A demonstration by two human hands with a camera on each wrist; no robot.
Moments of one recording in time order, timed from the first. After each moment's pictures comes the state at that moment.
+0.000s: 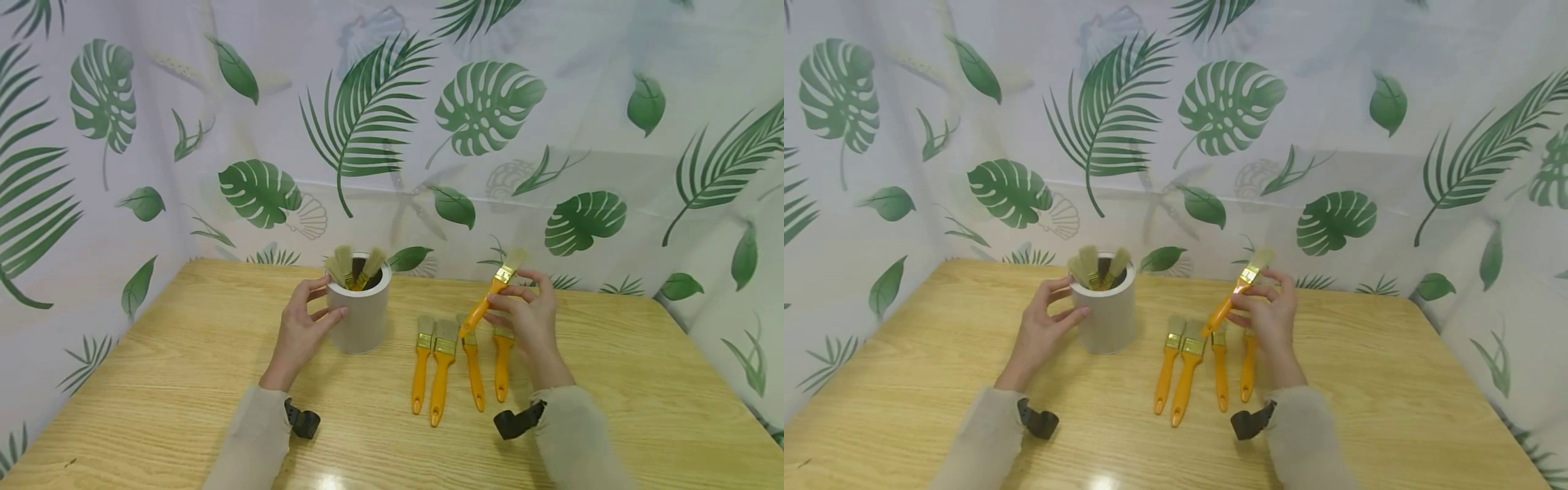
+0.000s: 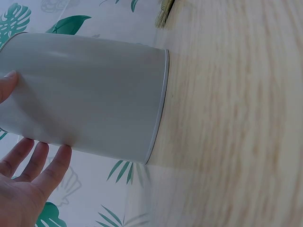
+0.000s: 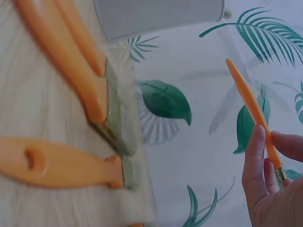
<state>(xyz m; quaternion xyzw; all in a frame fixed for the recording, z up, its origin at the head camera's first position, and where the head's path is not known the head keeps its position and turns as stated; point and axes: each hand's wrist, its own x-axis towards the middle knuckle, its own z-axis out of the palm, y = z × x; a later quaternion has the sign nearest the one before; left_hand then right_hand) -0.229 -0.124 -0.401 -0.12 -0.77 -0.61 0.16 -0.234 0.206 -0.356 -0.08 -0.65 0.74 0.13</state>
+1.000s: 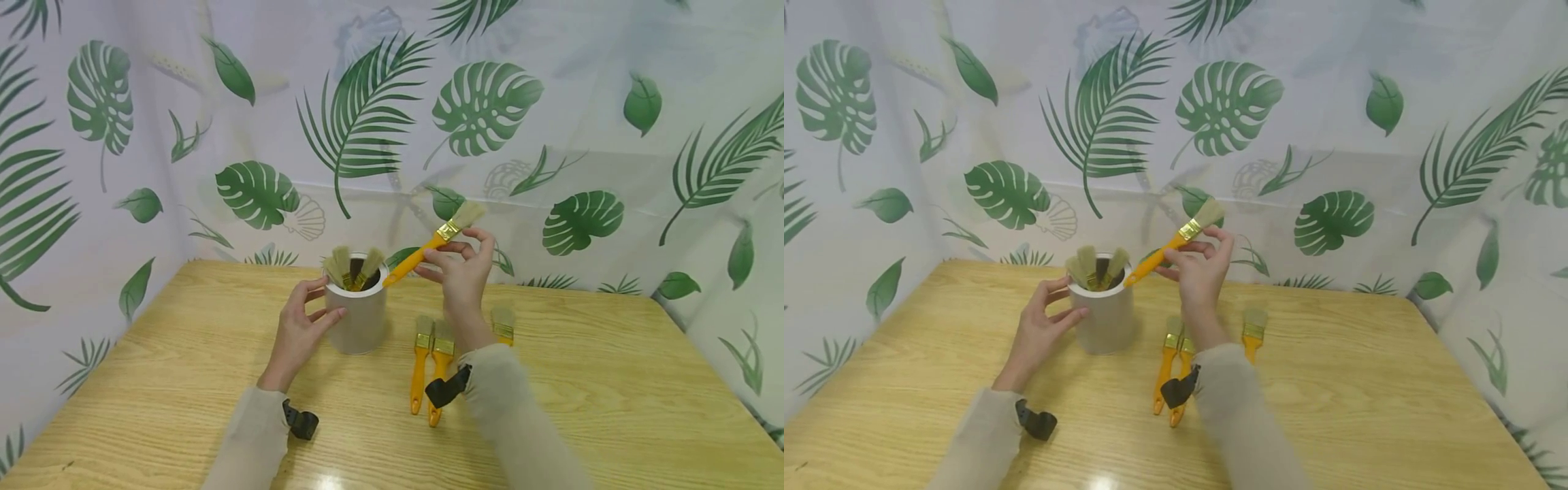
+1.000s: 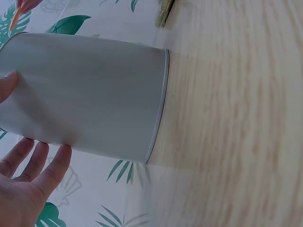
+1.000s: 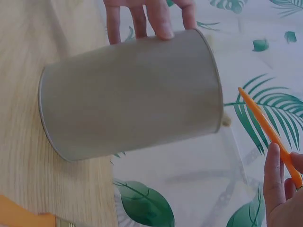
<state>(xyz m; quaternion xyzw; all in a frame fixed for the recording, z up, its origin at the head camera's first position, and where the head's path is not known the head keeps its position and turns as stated) -0.231 -0.124 -0.402 -0.12 -0.76 -0.61 0.16 -0.260 0.102 -0.318 0.02 -0.53 0.82 0.22</state>
